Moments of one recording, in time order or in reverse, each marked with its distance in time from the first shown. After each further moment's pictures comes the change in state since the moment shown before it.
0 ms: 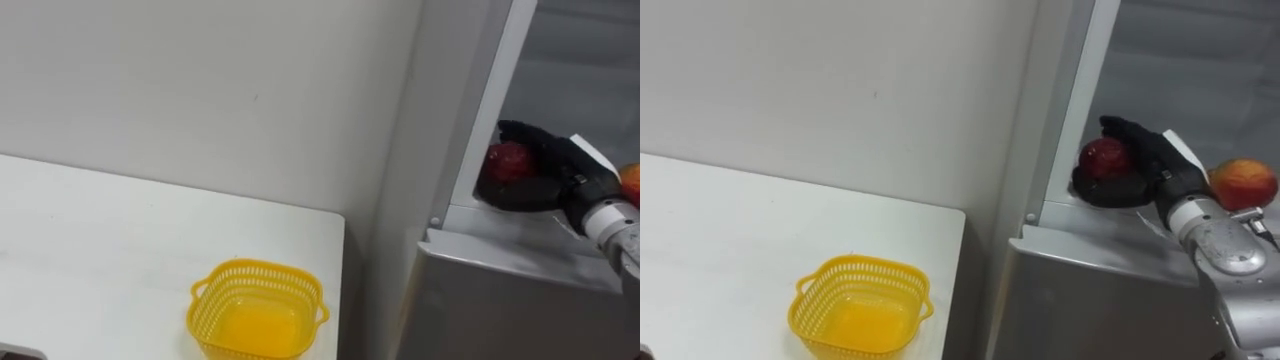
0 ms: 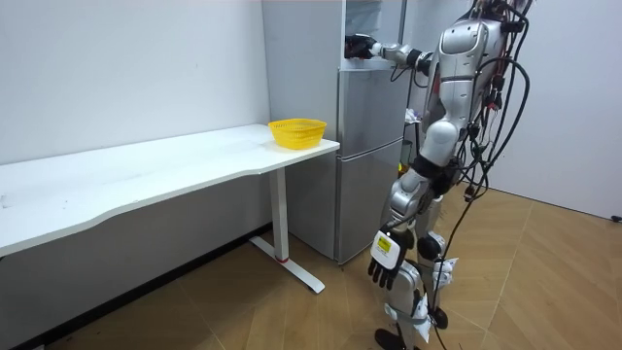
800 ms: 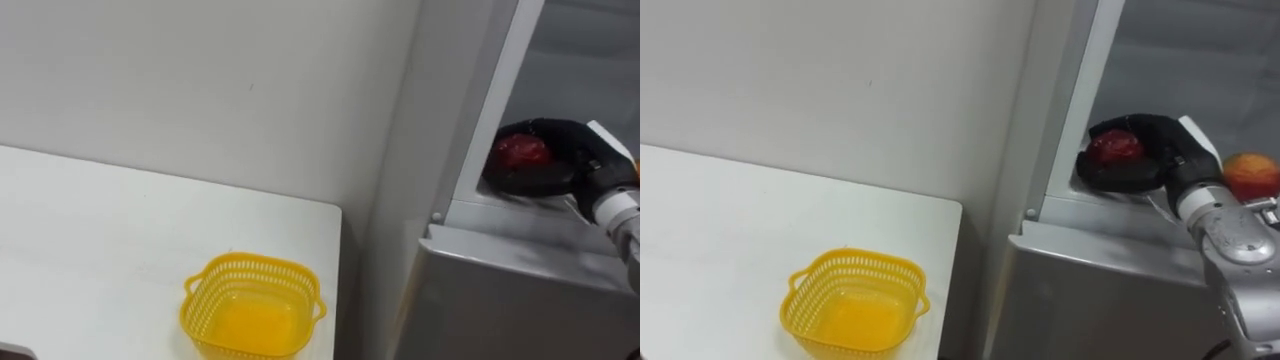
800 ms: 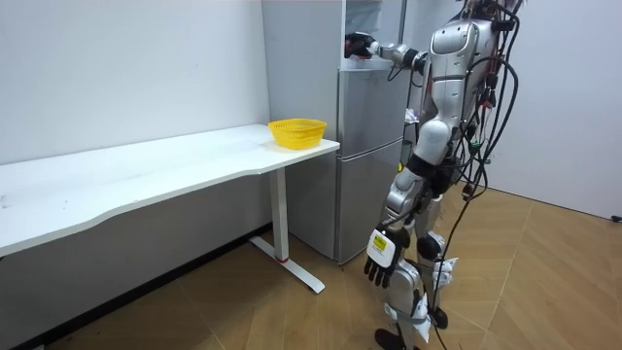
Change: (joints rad) left arm -0.021 0.004 -0.001 0.000 -0.020 -0.032 0.030; right arm 0.014 -0.011 -0.007 -0.098 0.035 0.011 -0.128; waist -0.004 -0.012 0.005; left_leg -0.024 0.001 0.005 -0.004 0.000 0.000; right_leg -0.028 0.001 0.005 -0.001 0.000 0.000
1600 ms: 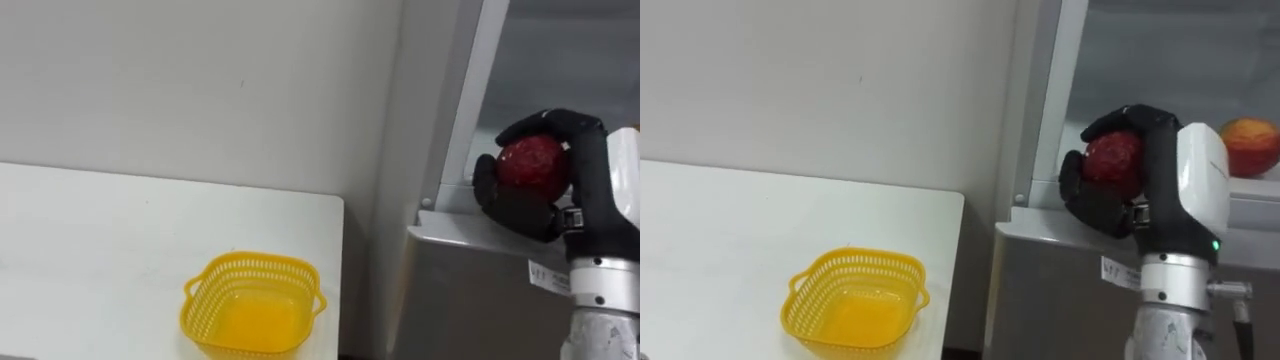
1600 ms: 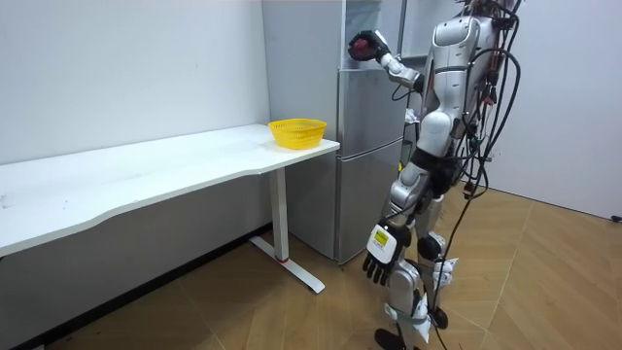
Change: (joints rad) left arm -0.005 -0.035 -0.074 0.067 -0.044 -0.115 0.060; right arm 0.416 0.227 0.089 -0.583 -0.672 -0.180 -0.558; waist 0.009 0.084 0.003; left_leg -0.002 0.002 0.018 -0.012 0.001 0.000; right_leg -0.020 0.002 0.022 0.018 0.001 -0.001
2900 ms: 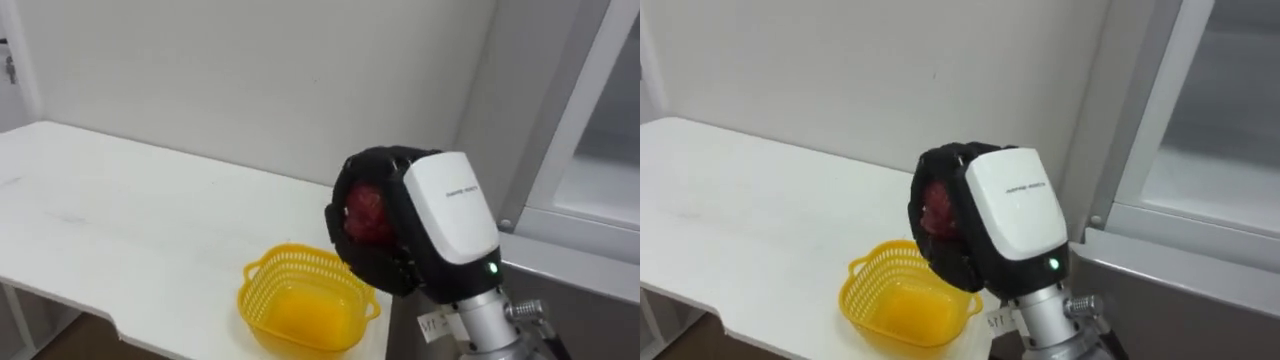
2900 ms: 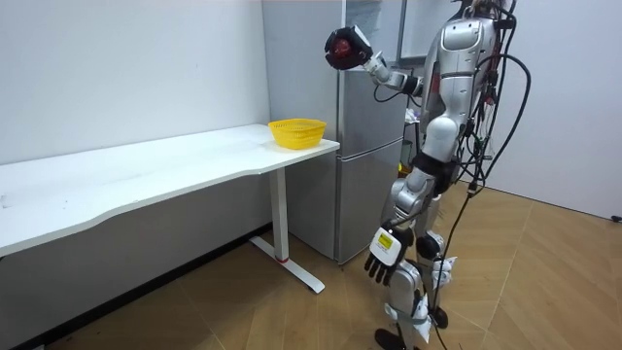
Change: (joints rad) left arm -0.054 0.037 -0.062 0.036 -0.012 -0.046 -0.011; right arm -0.073 0.003 0.333 0.090 -0.267 -0.106 0.057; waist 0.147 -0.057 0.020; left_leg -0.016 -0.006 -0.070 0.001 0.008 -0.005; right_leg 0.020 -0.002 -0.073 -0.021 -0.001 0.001
